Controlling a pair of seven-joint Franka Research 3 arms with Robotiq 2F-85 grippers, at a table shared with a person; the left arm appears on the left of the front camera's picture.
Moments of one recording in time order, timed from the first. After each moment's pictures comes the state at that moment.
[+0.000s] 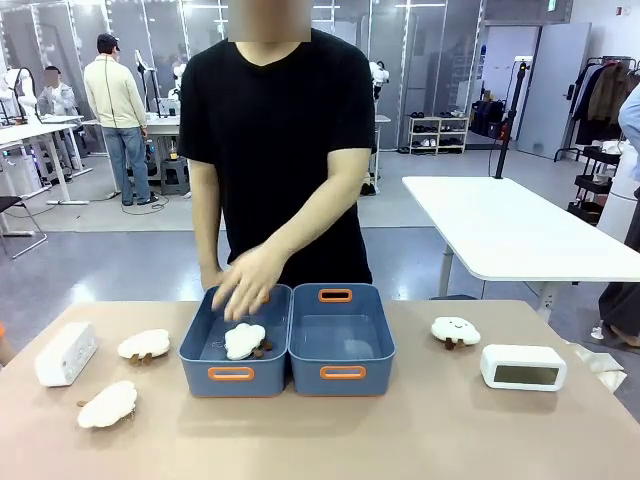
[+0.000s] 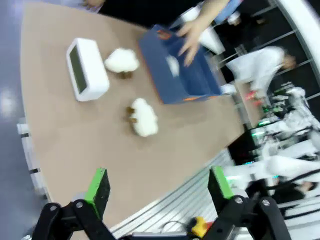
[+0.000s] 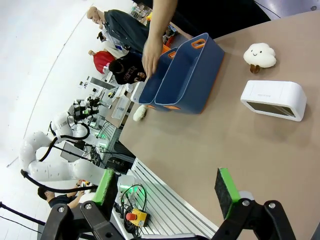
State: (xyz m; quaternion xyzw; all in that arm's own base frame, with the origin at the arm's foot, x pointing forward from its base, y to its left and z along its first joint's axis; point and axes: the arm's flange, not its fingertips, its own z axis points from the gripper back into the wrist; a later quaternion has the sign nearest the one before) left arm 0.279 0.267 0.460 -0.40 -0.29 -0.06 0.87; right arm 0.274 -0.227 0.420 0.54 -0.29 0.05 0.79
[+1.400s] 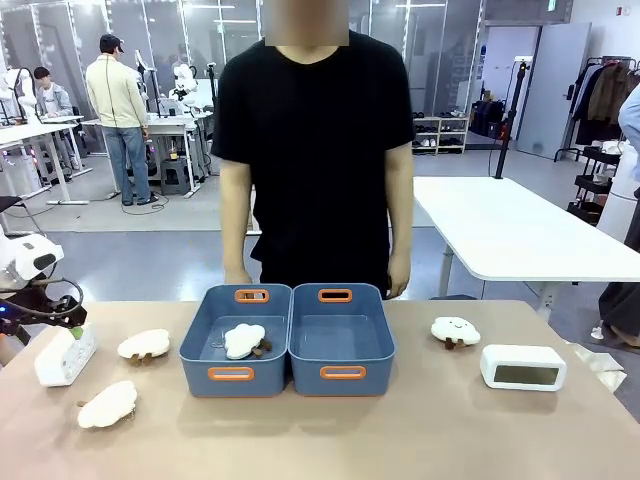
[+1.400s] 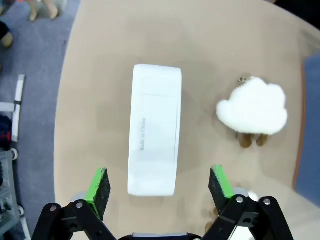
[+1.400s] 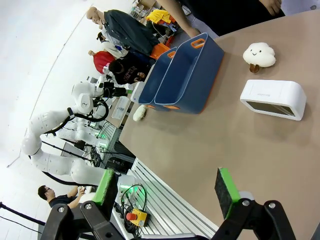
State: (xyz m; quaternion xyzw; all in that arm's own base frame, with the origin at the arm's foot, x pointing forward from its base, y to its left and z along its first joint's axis) left arm 0.482 0.051 0.379 0.00 -0.20 0.06 0.98; right arm 0.273 -0.228 0.419 0.54 -0.29 0.05 0.79
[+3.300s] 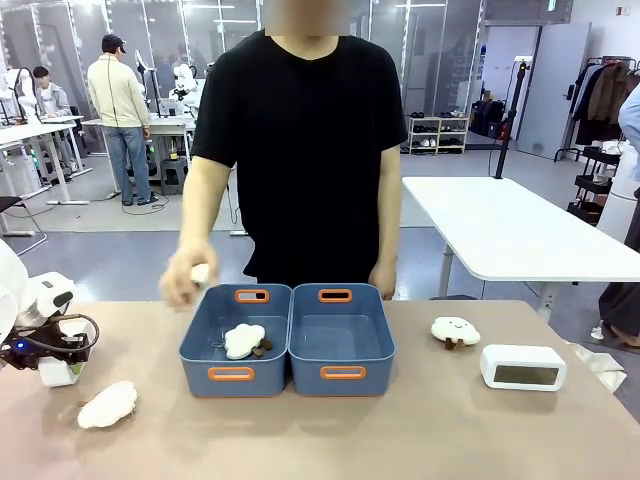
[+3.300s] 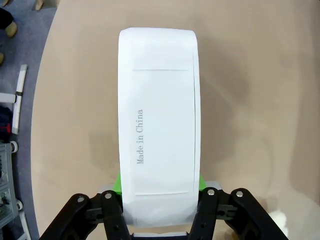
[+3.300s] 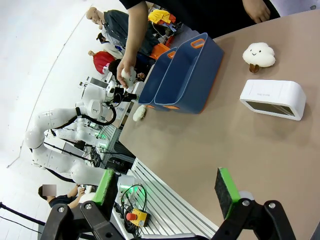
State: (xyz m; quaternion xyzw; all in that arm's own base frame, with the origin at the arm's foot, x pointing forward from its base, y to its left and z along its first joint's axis) left arm 0.480 0.044 0.315 0.02 -0.18 0.07 0.98; right arm 0.273 -0.228 0.419 0.54 -0.29 0.05 0.79
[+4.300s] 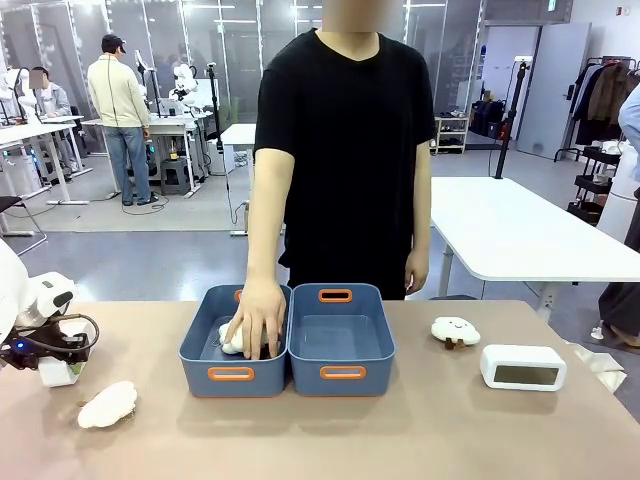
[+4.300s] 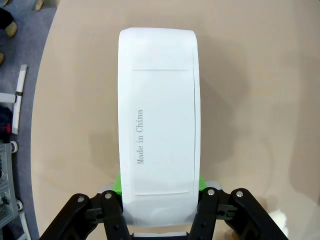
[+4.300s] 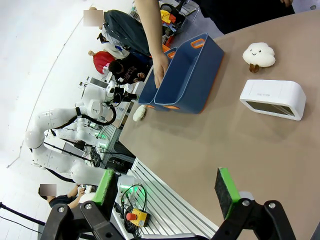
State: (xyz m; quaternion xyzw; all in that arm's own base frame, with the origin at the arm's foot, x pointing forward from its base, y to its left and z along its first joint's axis) left arm 0.480 0.044 0.315 0.02 -0.18 0.07 0.98; right arm 0.273 -0.228 0.419 0.54 -0.29 0.05 0.79
